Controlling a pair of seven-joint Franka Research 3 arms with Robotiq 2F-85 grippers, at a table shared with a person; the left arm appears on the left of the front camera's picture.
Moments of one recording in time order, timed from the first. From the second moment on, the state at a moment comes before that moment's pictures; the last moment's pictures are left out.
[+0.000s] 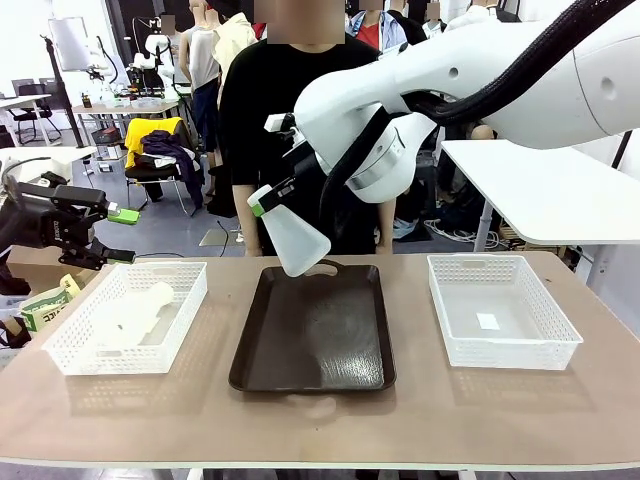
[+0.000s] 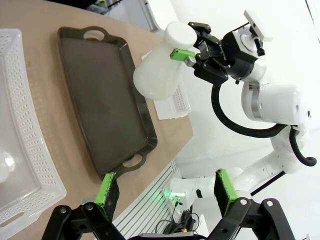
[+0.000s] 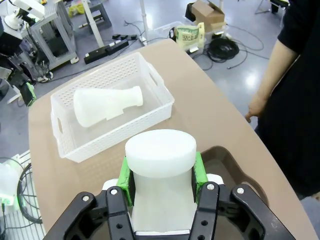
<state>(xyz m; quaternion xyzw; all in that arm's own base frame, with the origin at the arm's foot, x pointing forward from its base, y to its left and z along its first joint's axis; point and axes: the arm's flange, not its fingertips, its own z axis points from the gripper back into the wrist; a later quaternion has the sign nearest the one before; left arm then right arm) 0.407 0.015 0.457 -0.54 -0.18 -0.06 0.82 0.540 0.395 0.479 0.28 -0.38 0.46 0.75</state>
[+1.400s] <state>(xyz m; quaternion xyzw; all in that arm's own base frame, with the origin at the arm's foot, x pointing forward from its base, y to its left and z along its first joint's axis) 0.407 0.015 0.457 -0.54 -0.18 -0.06 0.82 0.581 0.336 0.384 0.38 -0.58 0.42 0.59</state>
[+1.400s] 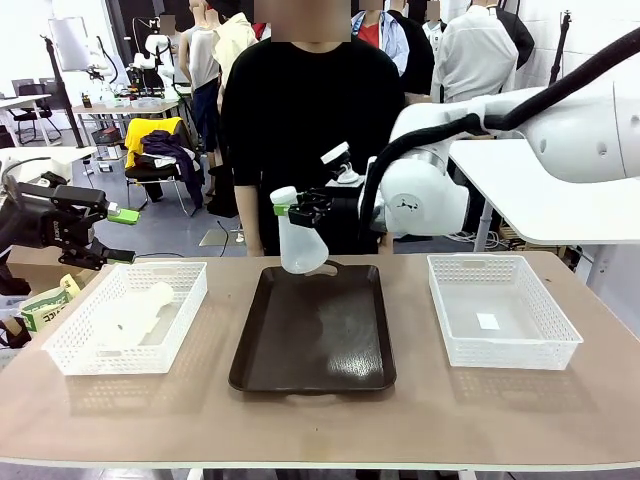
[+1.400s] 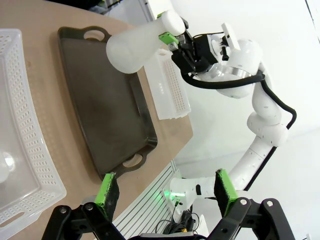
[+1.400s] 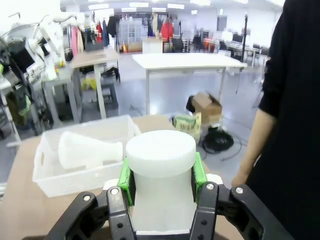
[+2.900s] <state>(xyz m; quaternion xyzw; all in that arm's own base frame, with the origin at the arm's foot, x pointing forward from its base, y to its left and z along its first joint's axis) 0.407 0.015 0.457 -0.54 -0.18 -0.06 0.82 0.563 0.334 0.326 0.45 -0.57 0.39 0.56</state>
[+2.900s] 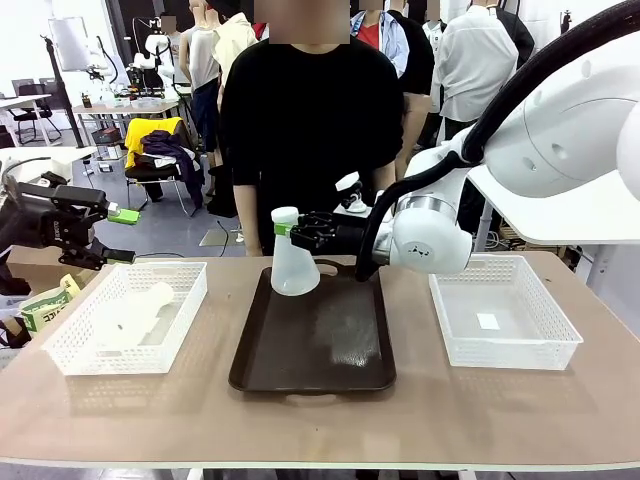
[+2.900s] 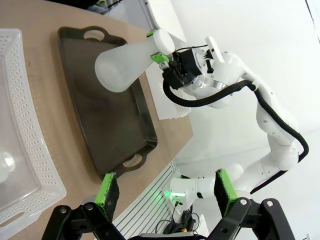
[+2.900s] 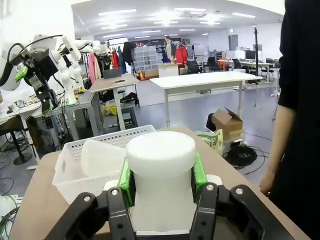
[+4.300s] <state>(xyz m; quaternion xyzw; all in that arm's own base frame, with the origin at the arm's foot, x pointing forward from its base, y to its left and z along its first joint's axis) 0.407 0.015 0.457 -0.54 -0.18 -0.06 0.82 0.564 0.314 0.285 0.47 -0.56 0.34 0.59</state>
